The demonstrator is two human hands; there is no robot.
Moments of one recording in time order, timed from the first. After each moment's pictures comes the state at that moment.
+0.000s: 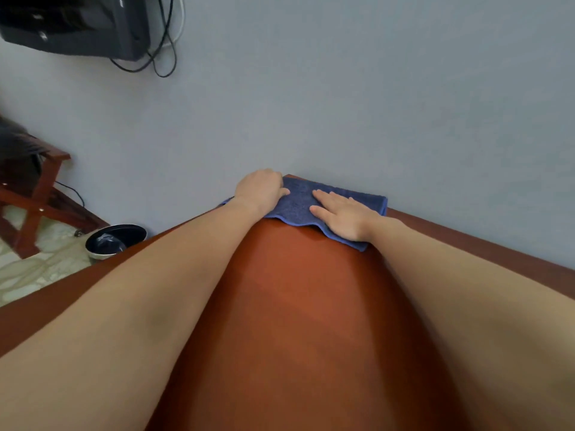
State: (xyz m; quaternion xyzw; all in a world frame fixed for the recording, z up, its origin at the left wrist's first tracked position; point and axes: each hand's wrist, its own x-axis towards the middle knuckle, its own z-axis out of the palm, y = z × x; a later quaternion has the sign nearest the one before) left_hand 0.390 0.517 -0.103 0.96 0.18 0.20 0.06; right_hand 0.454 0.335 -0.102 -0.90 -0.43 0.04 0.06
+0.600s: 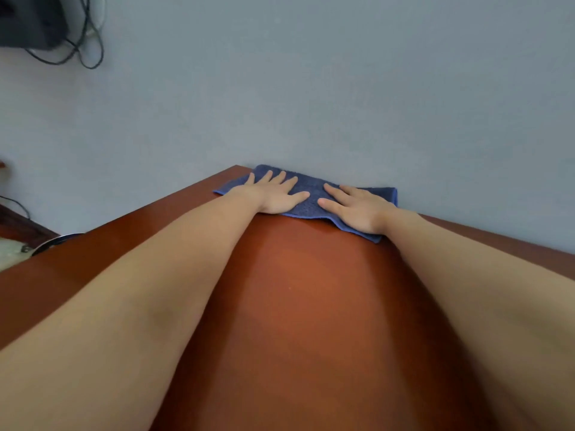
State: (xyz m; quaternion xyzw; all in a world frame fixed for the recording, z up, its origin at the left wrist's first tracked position) left_hand 0.439 0.422 -0.101 0.99 0.10 -0.04 0.05; right_hand 0.491 0.228 -0.099 -0.95 -0.31 0.04 0.07
